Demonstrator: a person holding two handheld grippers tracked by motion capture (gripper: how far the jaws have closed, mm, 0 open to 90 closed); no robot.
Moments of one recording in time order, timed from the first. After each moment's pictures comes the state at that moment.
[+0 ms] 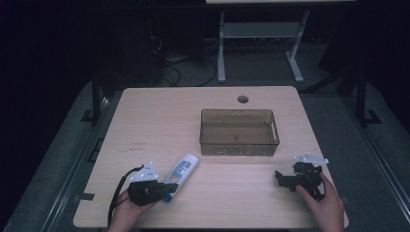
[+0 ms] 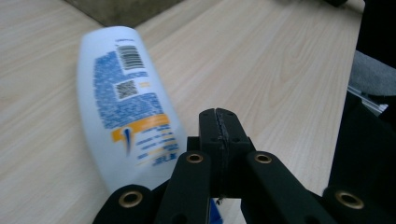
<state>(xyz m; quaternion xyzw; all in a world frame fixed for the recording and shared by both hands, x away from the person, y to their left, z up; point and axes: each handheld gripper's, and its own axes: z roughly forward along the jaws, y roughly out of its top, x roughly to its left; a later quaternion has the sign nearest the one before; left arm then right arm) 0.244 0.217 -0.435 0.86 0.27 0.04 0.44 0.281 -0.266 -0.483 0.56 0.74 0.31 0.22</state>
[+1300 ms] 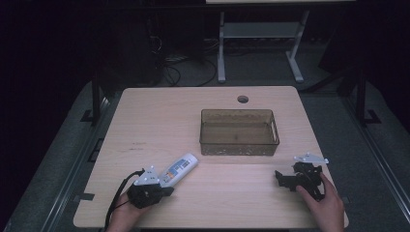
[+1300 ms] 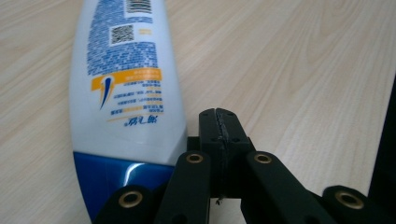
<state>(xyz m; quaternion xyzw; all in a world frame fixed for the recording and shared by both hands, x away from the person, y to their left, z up) 0.246 0.230 -0.453 0.88 0.29 0.06 0.38 0.281 -0.266 -0.483 0.56 0.74 0.31 0.22</state>
